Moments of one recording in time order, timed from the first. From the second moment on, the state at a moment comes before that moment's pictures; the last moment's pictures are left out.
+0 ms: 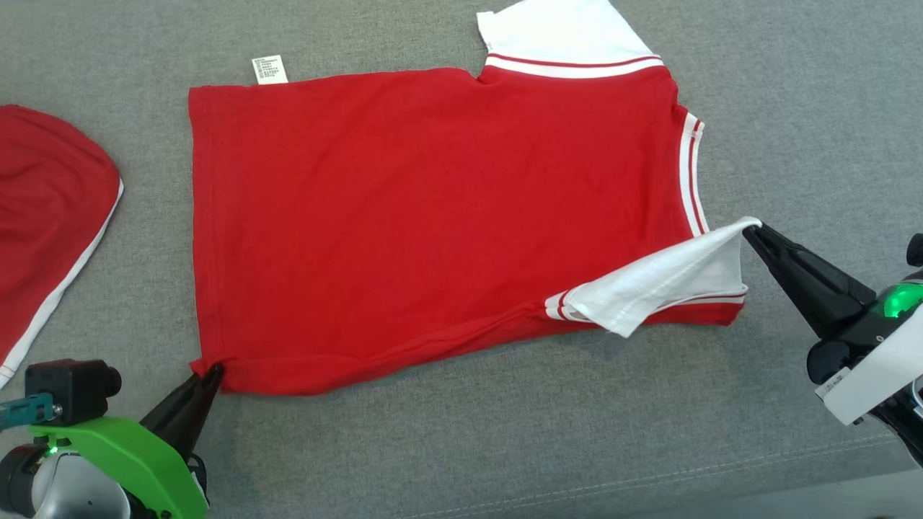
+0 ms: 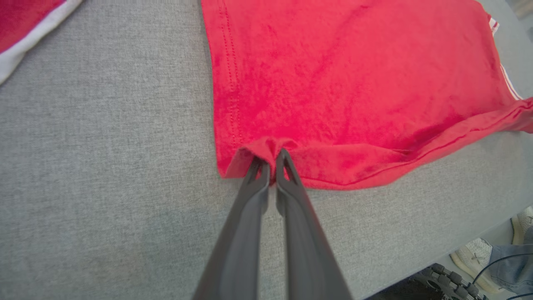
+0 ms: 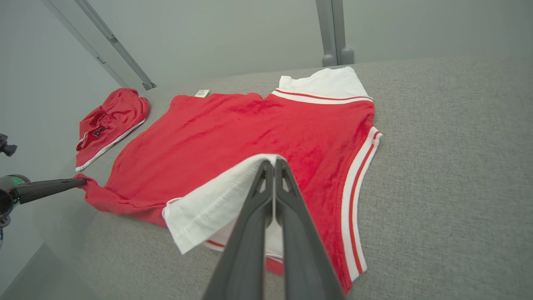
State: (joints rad) left arm 0.11 0.49 -0.22 -0.30 -0.83 0.09 0.34; right arm -0.03 -0.65 0.31 -0.30 0.85 0.12 0.07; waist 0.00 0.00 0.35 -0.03
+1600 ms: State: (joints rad) left arm -0.19 0.51 -0.22 -0.26 -0.82 0.11 0.48; right arm -0.29 -0.63 0.36 -0.15 0.86 0.12 0.10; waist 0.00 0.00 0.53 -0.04
